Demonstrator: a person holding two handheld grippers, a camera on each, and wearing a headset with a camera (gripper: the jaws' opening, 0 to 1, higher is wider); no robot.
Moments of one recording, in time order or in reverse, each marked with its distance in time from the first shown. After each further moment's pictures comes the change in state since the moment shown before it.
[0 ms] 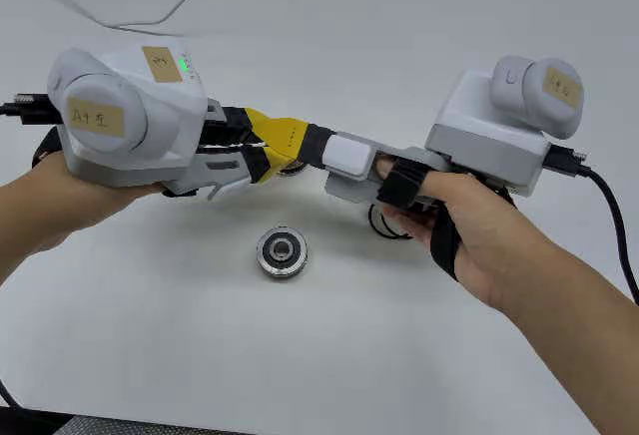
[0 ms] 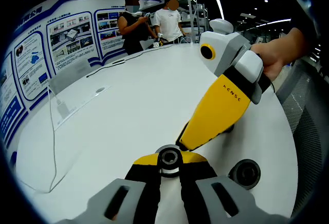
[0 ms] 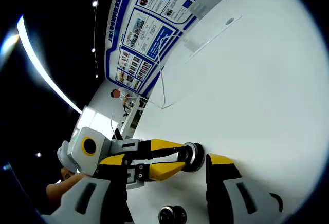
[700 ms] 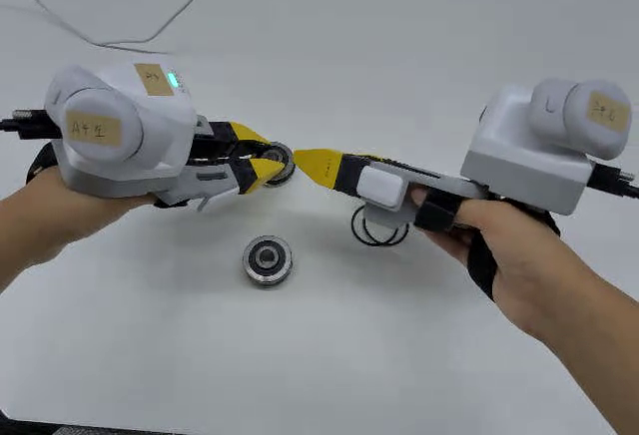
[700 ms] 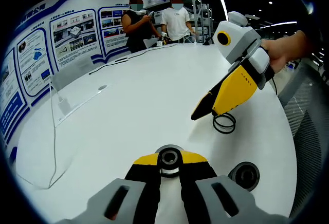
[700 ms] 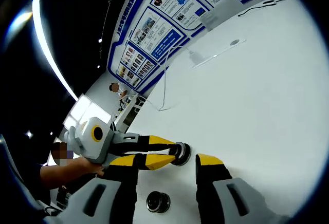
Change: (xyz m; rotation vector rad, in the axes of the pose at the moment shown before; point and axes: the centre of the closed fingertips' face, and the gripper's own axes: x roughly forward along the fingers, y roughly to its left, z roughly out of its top) left arm 0.000 0.000 0.000 -0.027 0.010 0.018; right arm -0.035 -0.005 0.010 -0.163 -0.012 -0.045
